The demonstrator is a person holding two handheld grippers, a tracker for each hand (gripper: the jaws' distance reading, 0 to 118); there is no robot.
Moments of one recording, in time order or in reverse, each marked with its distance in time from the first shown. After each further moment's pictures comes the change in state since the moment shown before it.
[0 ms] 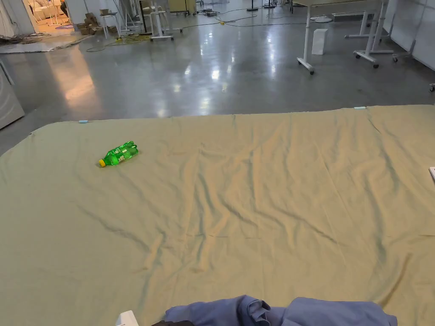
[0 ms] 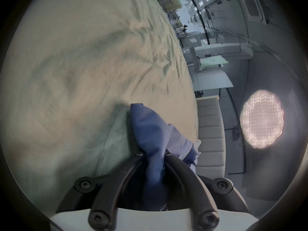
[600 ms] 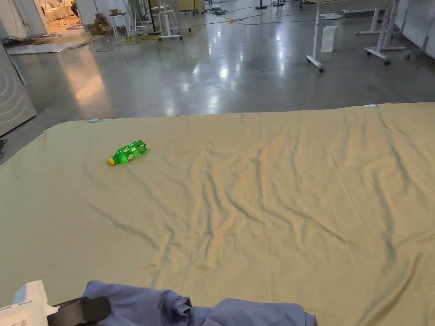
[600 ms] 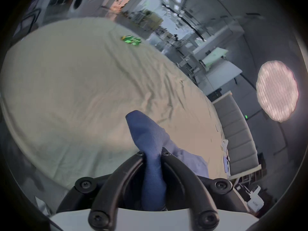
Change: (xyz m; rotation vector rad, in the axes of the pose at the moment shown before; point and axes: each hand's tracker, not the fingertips) left arm 0.040 0.077 0.157 0.184 0.282 -0.428; right arm -0.017 0.008 -0.008 0.053 0.052 0.032
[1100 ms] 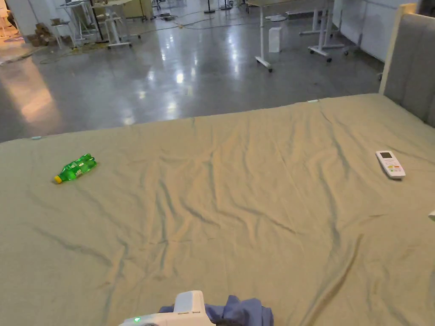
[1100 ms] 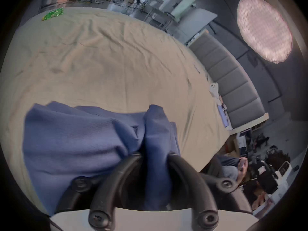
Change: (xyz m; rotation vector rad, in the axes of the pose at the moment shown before) left arm 0.213 -0.139 -0.194 -0.387 -0.122 -0.309; right arm 0.019 -0.006 0.030 0.030 -0.099 -0.018
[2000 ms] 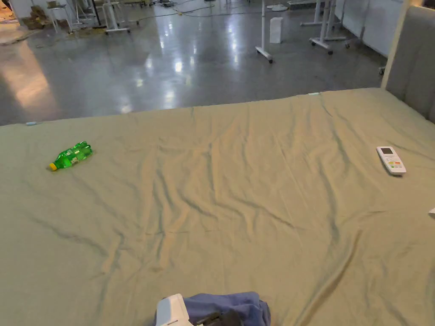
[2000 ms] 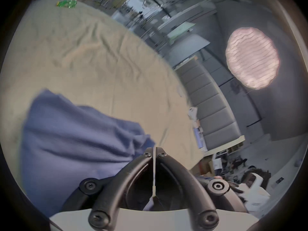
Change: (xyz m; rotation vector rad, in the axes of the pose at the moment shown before) left arm -0.029 -0.023 0.049 0.273 -0.279 0.166; right arm -0.023 -0.009 -0.056 -0.141 0.210 0.007
